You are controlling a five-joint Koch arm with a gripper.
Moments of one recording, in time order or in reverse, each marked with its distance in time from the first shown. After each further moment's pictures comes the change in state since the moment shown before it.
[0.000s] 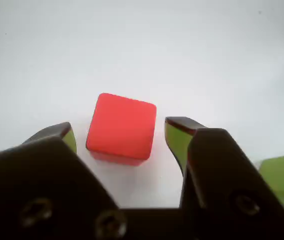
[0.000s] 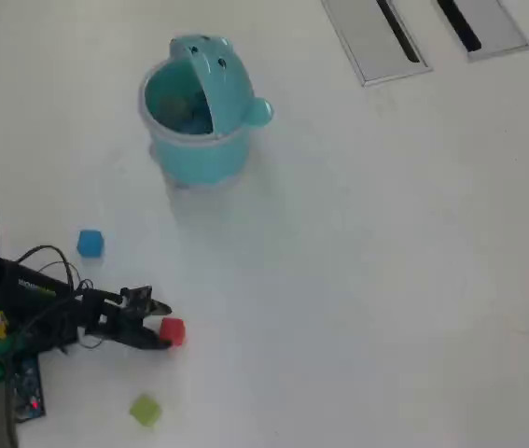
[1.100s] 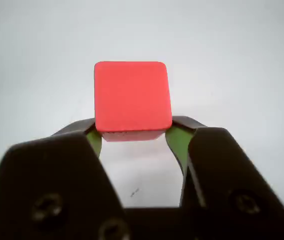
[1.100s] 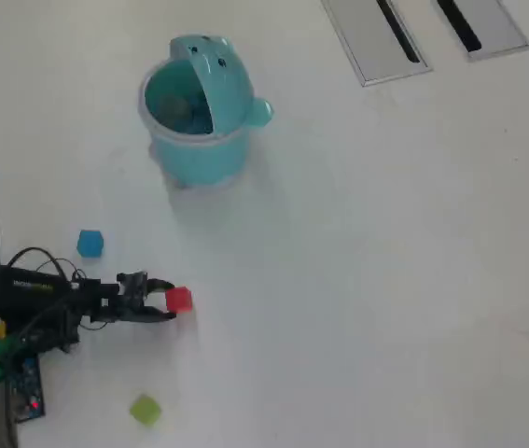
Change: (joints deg) arm -16.1 5.2 0.1 -1.5 19.4
